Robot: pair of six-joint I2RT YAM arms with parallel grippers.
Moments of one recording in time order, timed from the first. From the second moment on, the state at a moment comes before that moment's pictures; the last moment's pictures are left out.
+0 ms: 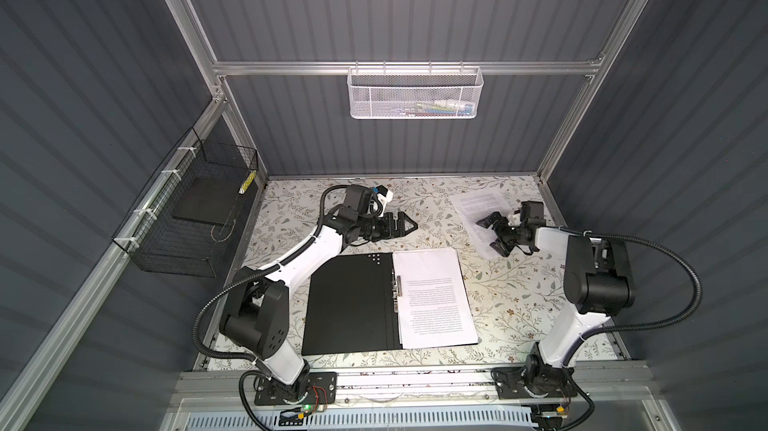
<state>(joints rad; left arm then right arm) -0.51 1.65 1.27 -0.31 0.60 -0.53 -0.10 1.79 0.94 -0.09 -0.54 0.82</state>
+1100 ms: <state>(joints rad) -0.77 2.66 2.28 -0.27 0.62 -0.69 -0.32 1.83 1.10 -0.28 -0.38 0.59</state>
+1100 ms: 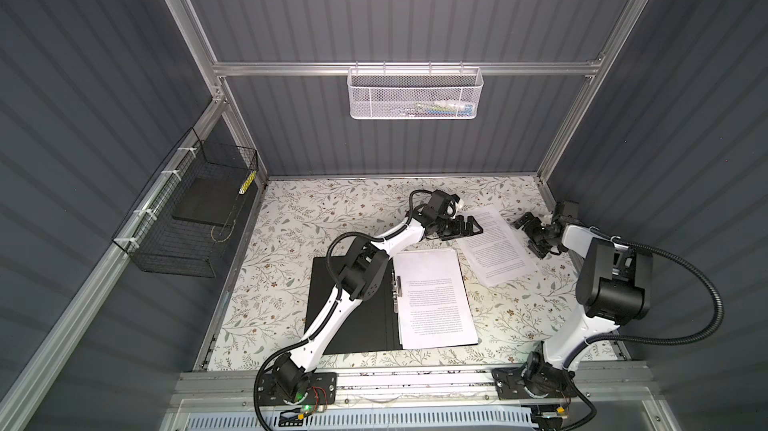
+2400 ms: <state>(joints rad) -0.72 2.67 2.36 -0.52 0.62 -0.46 -0.27 1.93 1.23 -0.42 -0.45 0.47</state>
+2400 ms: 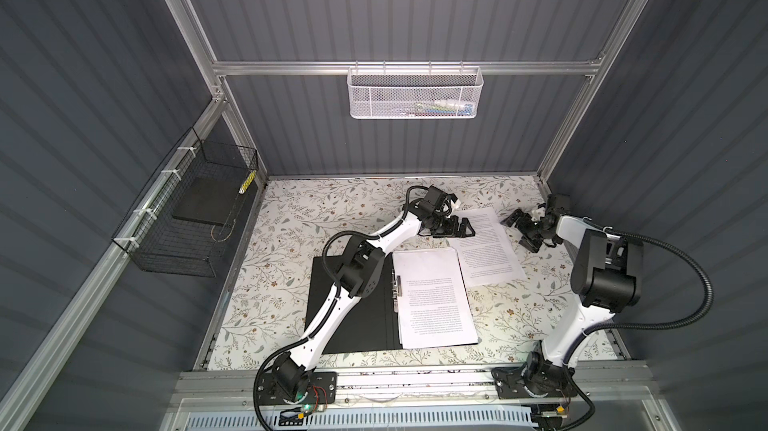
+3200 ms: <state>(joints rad) -0.71 2.67 2.36 -0.53 0.66 -0.38 -0.20 1.94 1.23 -0.40 -0.76 0.42</state>
